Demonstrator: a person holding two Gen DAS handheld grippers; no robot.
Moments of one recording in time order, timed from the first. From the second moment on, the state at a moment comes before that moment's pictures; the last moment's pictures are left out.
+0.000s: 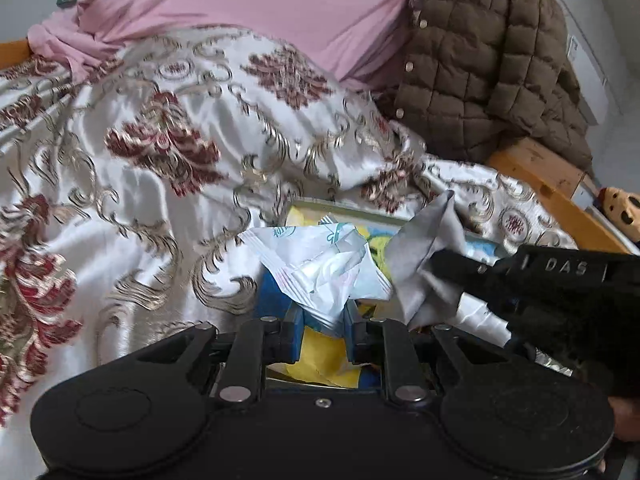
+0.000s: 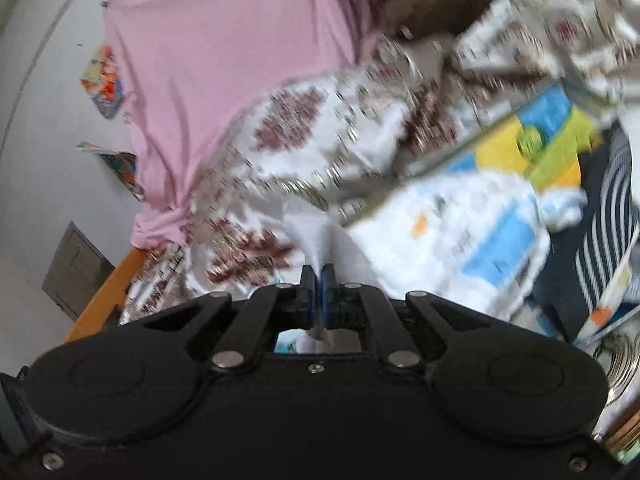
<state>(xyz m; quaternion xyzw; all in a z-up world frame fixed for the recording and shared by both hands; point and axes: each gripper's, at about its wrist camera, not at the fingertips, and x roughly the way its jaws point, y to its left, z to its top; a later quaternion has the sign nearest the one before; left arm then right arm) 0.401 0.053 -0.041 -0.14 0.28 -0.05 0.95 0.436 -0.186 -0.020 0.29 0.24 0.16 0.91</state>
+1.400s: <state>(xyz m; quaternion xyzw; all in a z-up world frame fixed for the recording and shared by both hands) 0.230 0.038 0.063 -0.15 0.21 -0.01 0.97 0.243 -0.241 0.098 0.19 0.15 0.12 0.96</state>
